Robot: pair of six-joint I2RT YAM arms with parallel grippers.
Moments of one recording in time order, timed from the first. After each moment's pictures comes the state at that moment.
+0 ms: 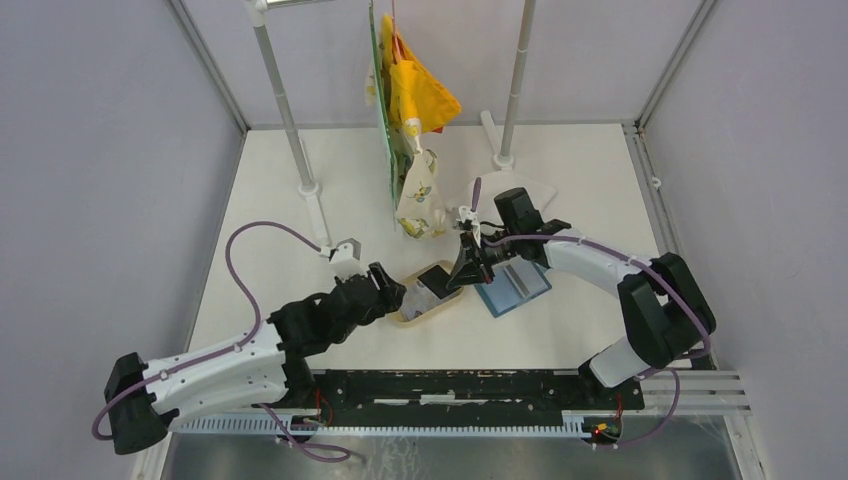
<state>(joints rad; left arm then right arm) -1.04 0.84 0.54 -0.43 -0.57 -1.12 0.54 1.56 0.88 -0.13 -1.15 -0.33</state>
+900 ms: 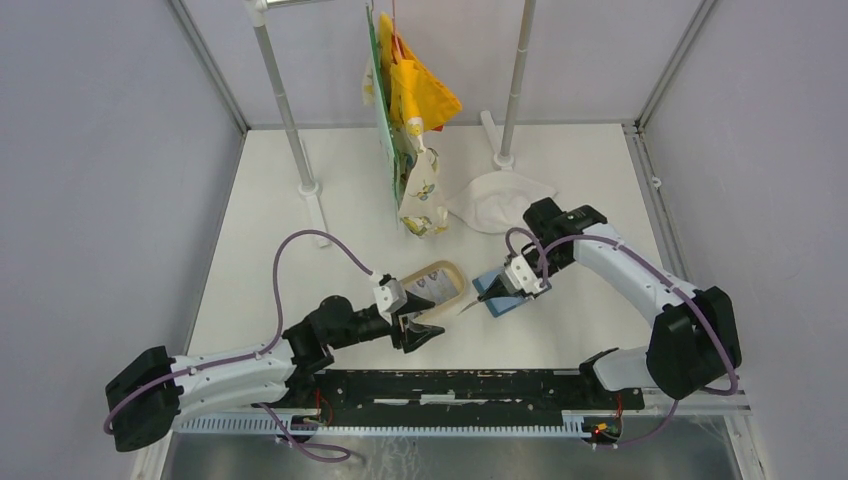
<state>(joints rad) -1.04 0.80 0.16 0.60 0.22 -0.16 0.45 1.37 0.99 -1.19 -1.19 -1.99</state>
